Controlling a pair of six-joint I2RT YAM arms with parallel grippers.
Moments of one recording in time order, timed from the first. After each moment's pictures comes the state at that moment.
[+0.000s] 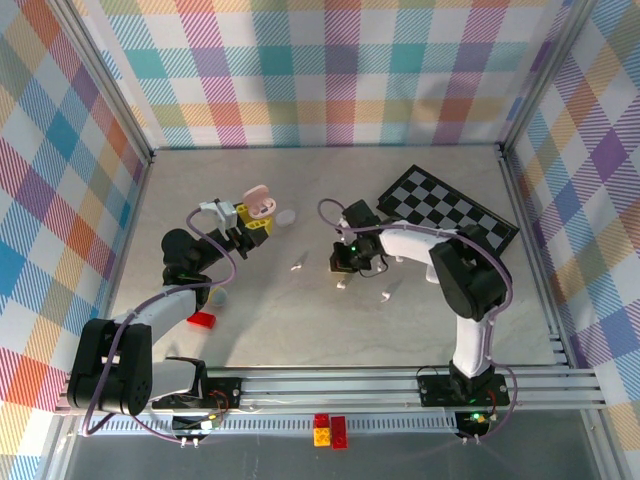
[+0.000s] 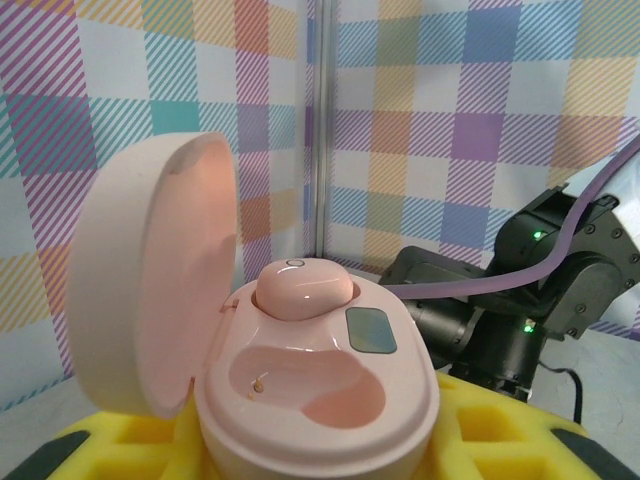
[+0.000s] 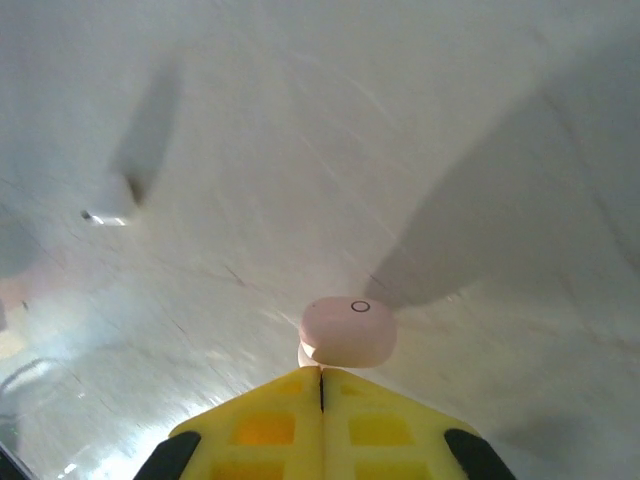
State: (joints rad) left arm -0.12 1.25 0.46 1.04 0.84 -0.19; right arm 0.59 1.89 1.15 -0.43 -0.43 0.51
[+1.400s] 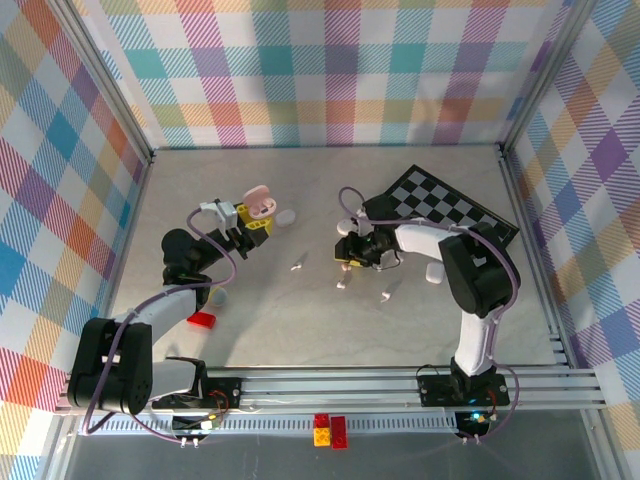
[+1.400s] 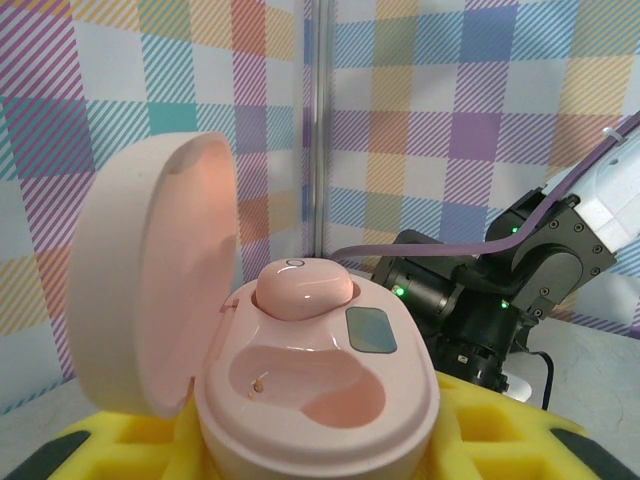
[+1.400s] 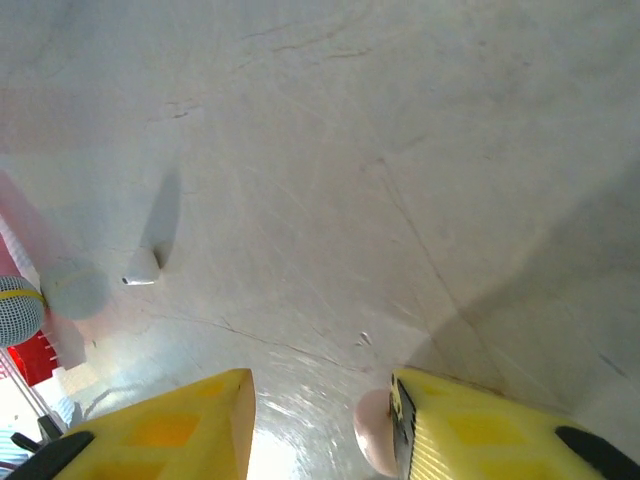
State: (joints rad) left arm -0.12 1.26 0.46 1.05 0.84 -0.18; right arm 0.49 1.91 1.14 -0.32 -0.55 0.58
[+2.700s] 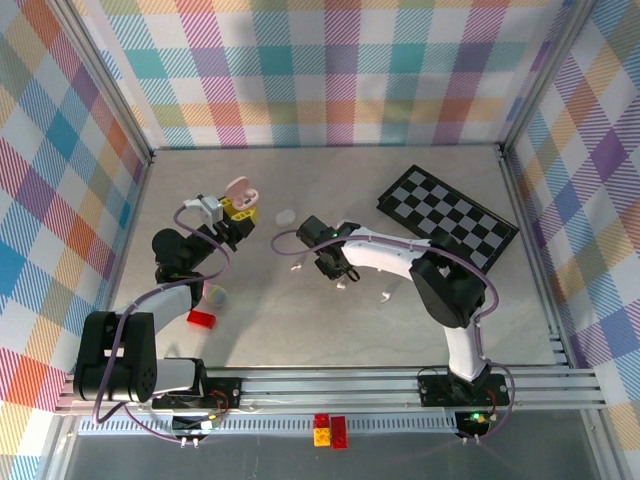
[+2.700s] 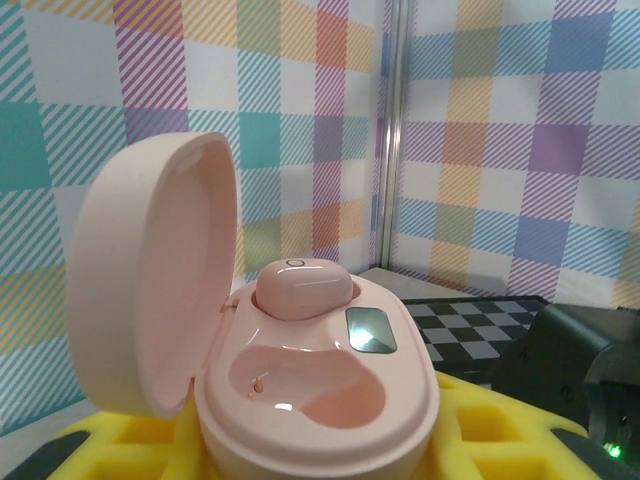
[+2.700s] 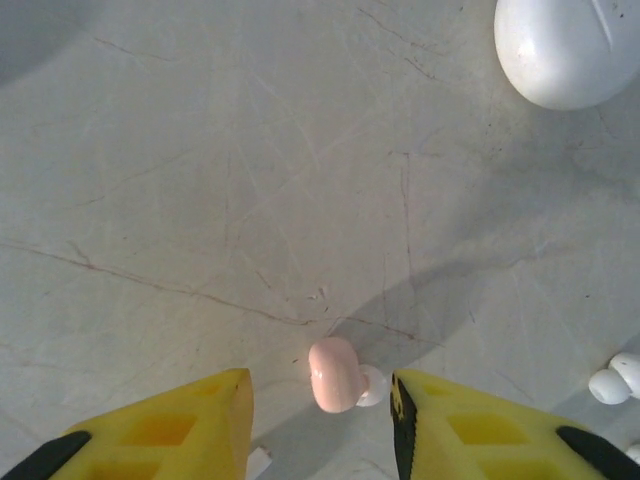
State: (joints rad) left arm -0.02 1.30 0.46 1.13 0.80 -0.20; right arm 0.86 1.99 1.41 -0.76 0.37 0.18
